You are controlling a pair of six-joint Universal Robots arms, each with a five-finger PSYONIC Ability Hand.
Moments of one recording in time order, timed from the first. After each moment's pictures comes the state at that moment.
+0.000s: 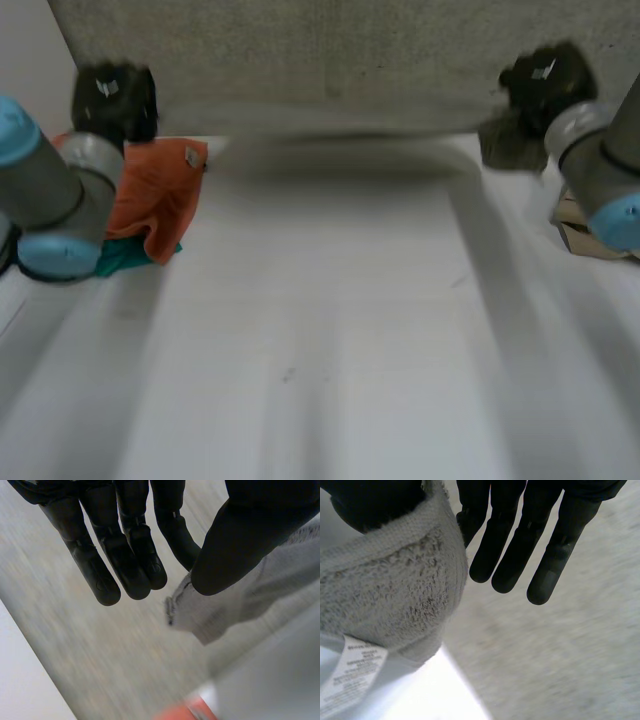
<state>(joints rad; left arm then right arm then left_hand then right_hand) 4.49 -2.16 -1.20 3.56 -1.50 3.38 1.83 -0.98 0.94 -0.01 1.49 2.49 1.17 1.20 1.20 1.20 0.99 1.13 1.17 1.19 1.20 1.03</state>
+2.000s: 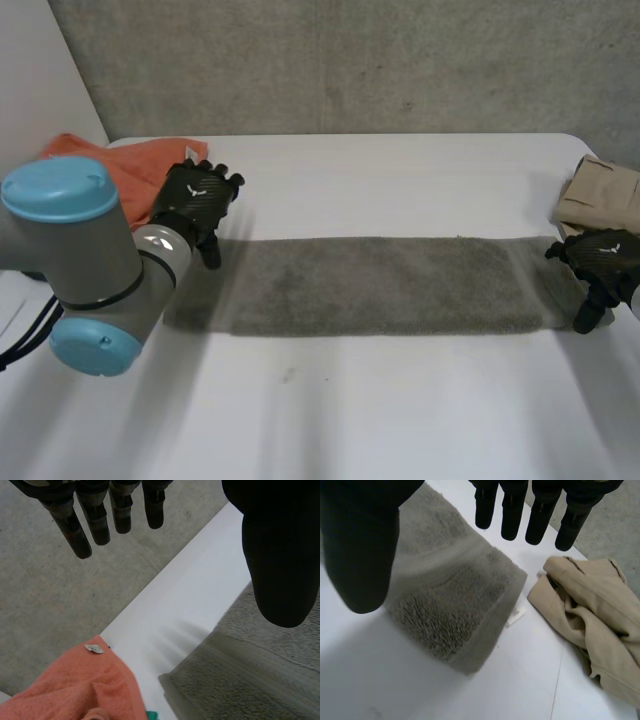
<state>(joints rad) 4.28 -2.05 -1.44 3.34 -1.57 3.61 1.44 -1.21 1.73 -0.04 1.23 2.49 0.20 0.20 0.21 0.20 0.04 0.32 0.31 0.33 0.33 0.16</state>
